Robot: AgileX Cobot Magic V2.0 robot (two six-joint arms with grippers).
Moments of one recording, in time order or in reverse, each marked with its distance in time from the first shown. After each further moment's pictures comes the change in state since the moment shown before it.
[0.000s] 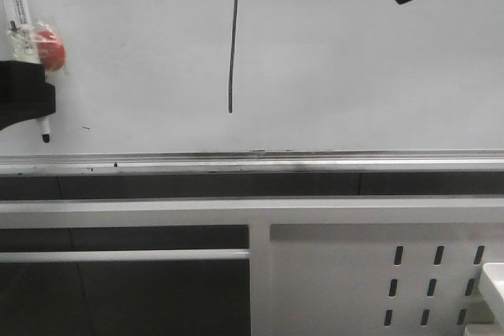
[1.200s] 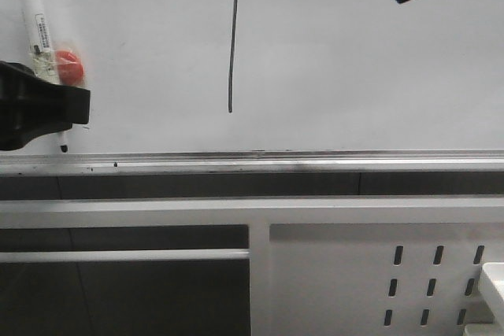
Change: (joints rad) left arm -0.031 0.106 -0.102 -0.247 0.027 0.272; right arm 0.000 0.000 0.000 0.000 0.000 0.000
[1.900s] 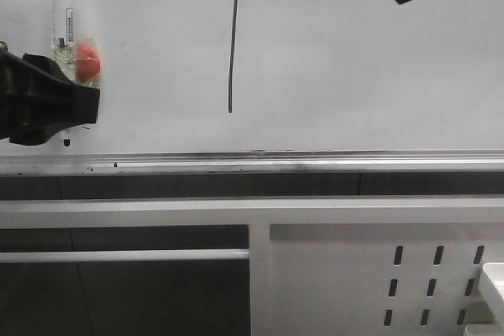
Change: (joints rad) left arm 0.000 -0.002 -0.008 0.085 0.017 0.002; right arm 0.000 0.000 0.000 0.000 0.000 0.000
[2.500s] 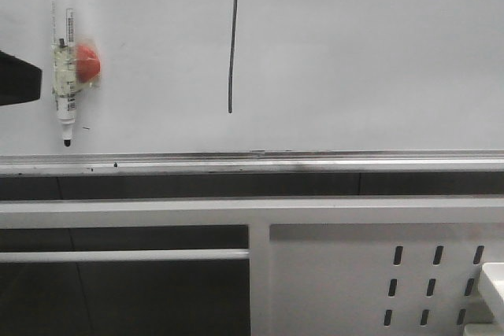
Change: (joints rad) left arm 0.000 -0.326 0.098 -0.105 0.153 0.123; right arm 0.000 -0.122 0.058 -0.005 -0.039 0.000
